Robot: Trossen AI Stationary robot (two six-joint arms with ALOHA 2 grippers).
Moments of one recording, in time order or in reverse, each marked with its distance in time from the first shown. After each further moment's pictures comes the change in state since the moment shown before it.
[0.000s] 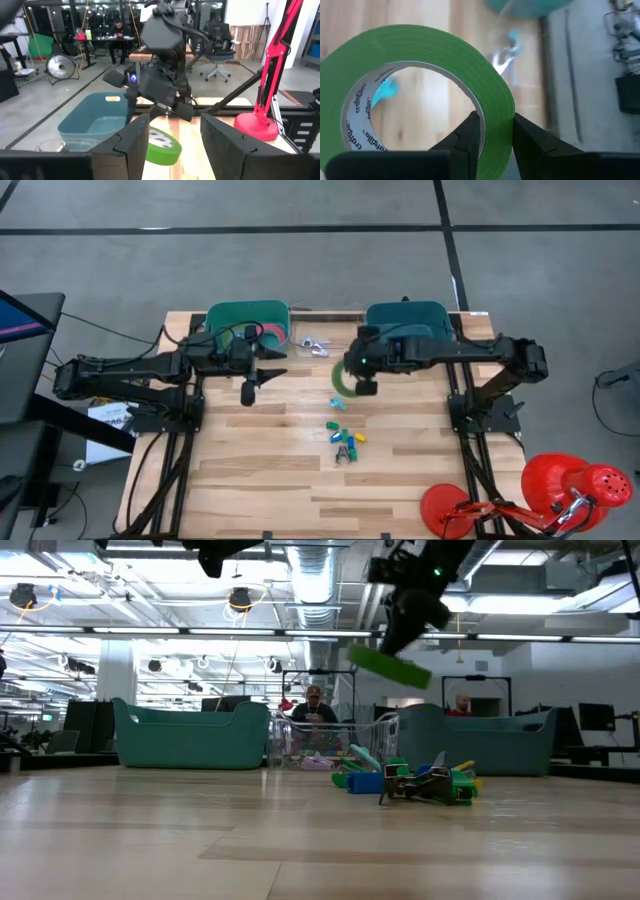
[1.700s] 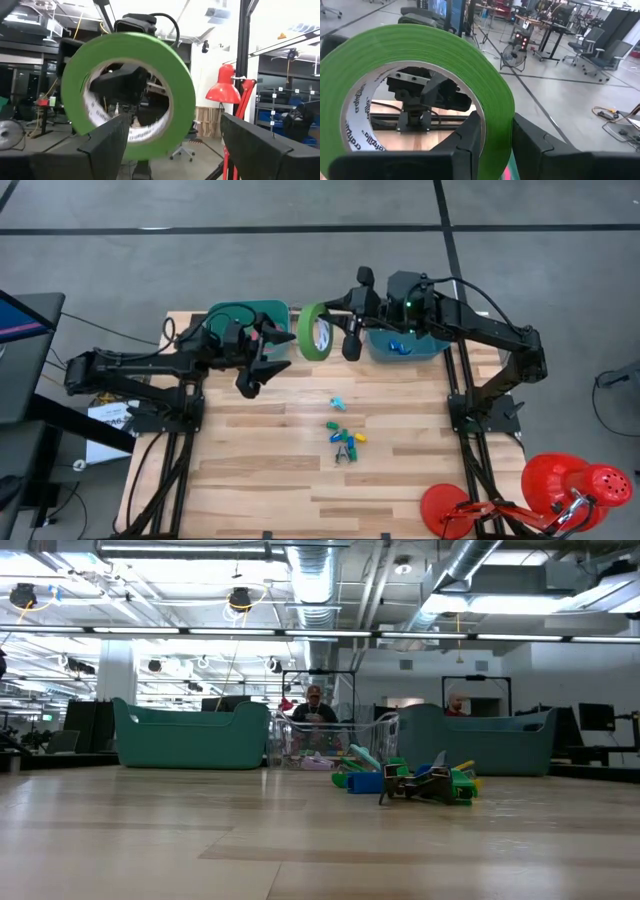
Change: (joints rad) left arm 0.000 0.197 0.104 0.542 0.133 -0.202; right arm -0.013 0.005 0.553 0.228 -0.251 0.120
